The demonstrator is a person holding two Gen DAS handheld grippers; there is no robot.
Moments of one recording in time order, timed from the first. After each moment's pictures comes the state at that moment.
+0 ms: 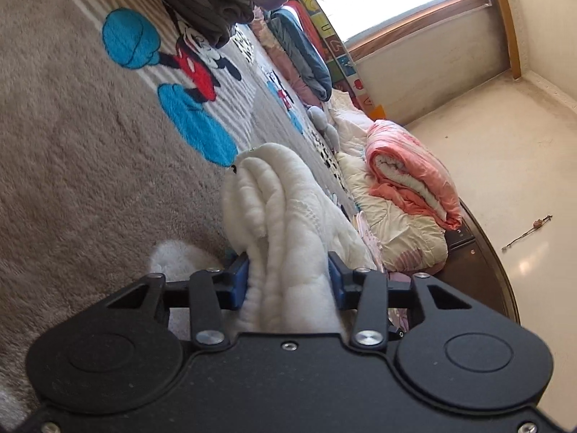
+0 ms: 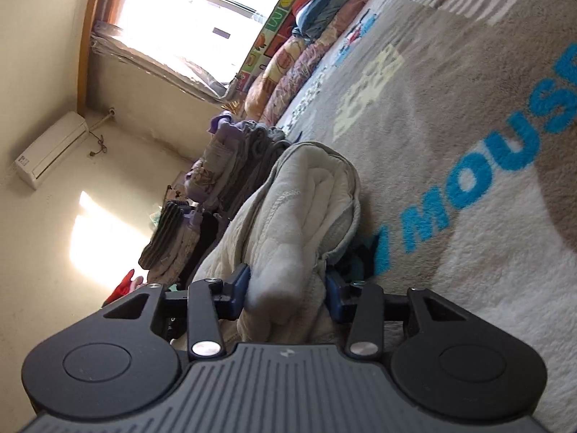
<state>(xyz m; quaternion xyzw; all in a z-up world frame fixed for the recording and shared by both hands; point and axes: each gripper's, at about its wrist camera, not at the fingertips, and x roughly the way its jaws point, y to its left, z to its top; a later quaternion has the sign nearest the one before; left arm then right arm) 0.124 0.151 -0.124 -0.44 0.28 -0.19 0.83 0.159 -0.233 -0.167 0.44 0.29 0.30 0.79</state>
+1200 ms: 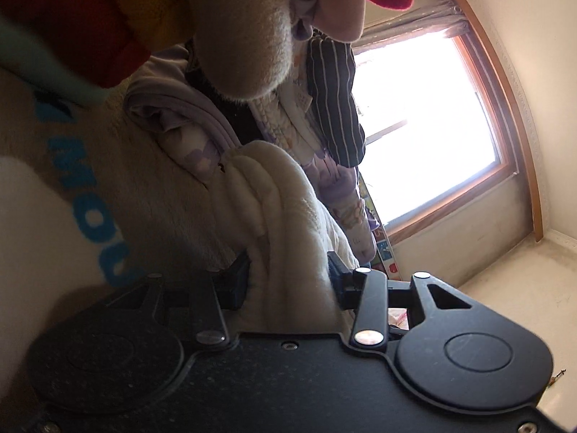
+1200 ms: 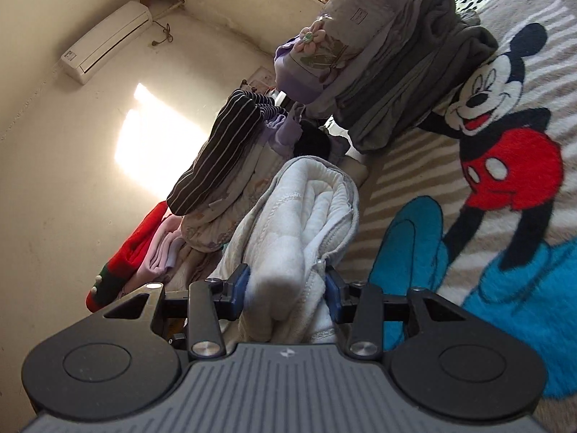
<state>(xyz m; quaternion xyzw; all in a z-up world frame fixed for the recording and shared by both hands) 0.131 0.369 -0.123 -0.52 0.08 0.00 0.85 0.335 0.057 -0.117 0.35 0.35 0.49 0.72</state>
